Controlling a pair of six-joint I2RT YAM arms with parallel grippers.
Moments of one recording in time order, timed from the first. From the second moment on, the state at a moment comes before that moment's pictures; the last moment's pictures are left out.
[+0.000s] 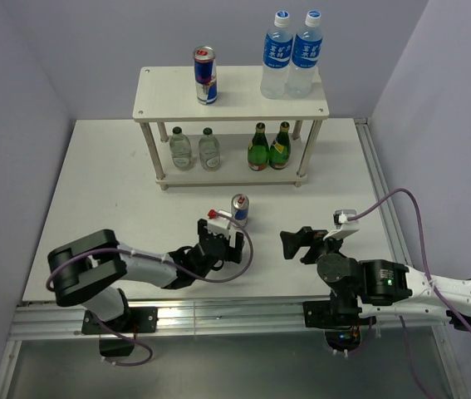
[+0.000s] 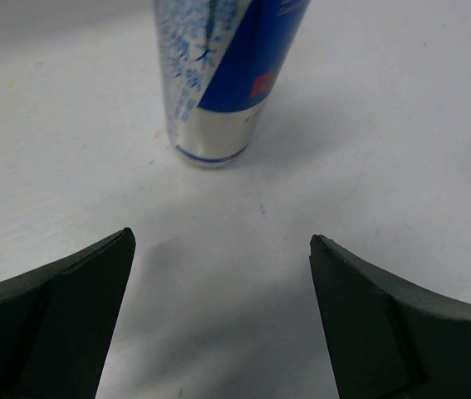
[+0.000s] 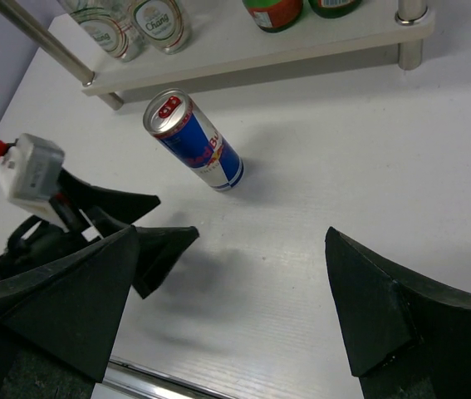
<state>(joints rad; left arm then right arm) -1.15 1.51 0.46 0.59 -0.57 -0.46 1.40 0.40 0.58 -0.70 1.05 0.88</state>
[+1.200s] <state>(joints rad) -1.01 1.96 0.81 0.79 -0.64 -0.29 1.40 0.38 0.58 -0.70 1.05 0.88</state>
